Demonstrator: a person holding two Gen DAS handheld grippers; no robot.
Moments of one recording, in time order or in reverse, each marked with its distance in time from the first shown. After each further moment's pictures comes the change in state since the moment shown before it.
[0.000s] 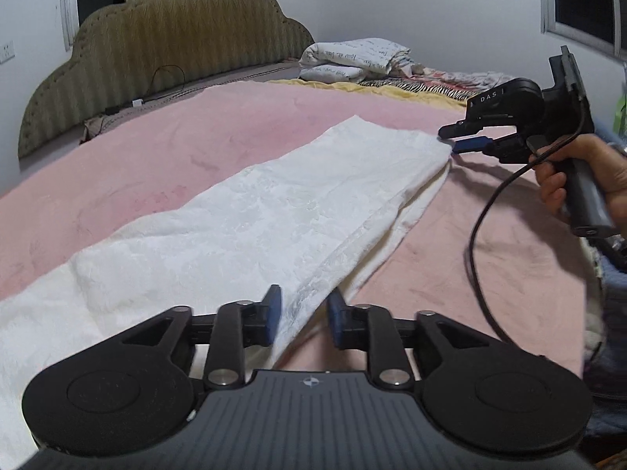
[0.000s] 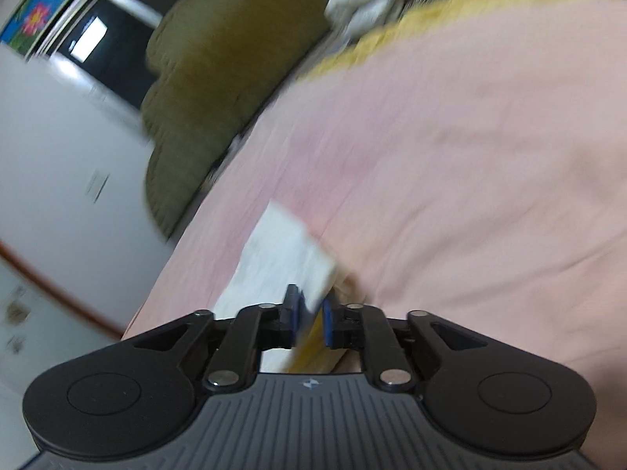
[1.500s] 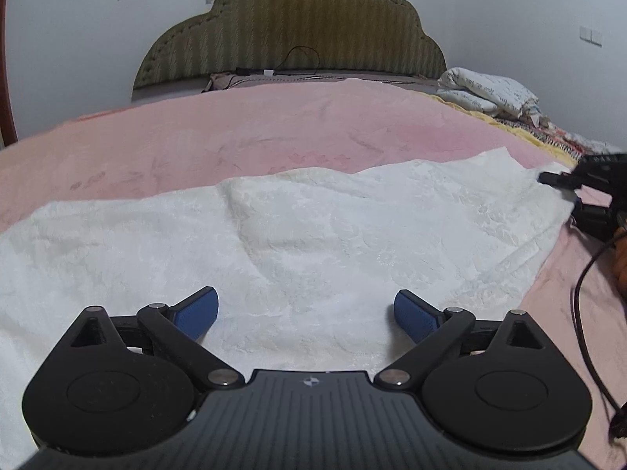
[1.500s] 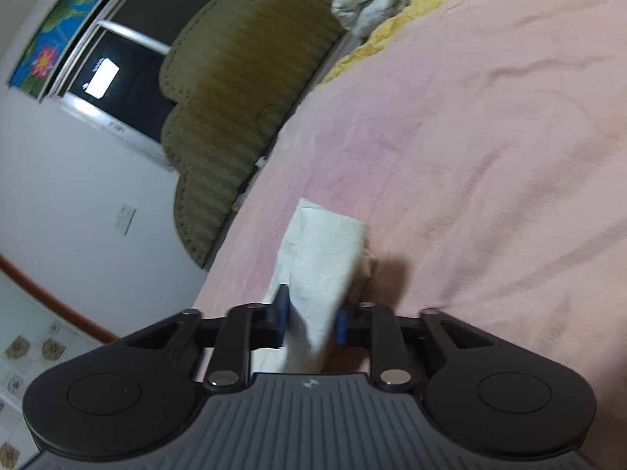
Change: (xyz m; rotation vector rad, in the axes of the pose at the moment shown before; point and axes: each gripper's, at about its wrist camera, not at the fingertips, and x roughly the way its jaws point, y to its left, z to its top) left arm -0.010 0.074 -0.026 -0.319 -0.011 0.275; right arm 0.061 0.005 -0.030 0.164 0.055 0.236
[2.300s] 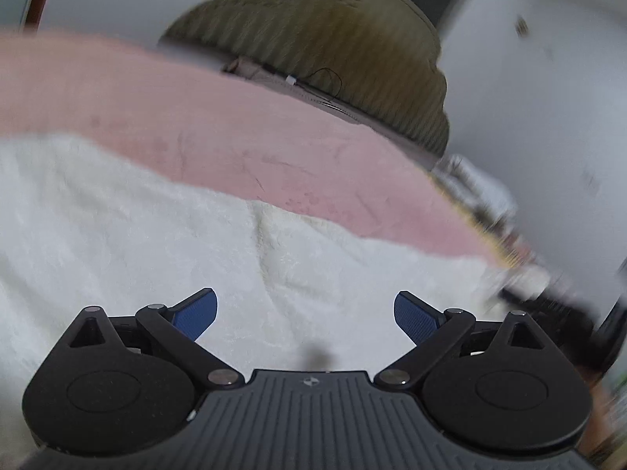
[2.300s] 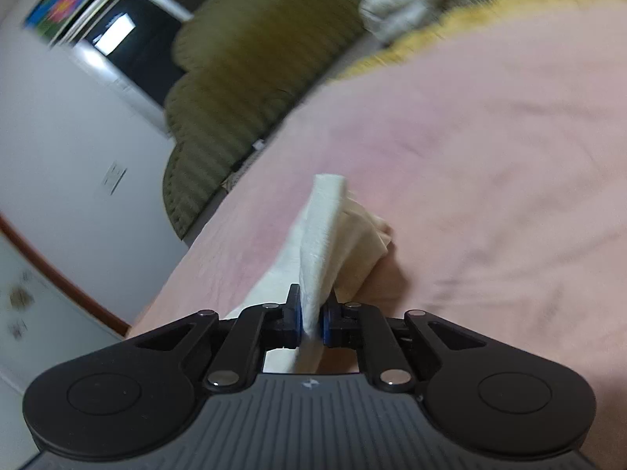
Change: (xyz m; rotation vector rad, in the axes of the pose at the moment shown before) left arm -0.019 0.074 0.016 -0.497 -0.030 -0.252; right arm -0.006 0.060 -0.021 -0.399 0.000 -0.077
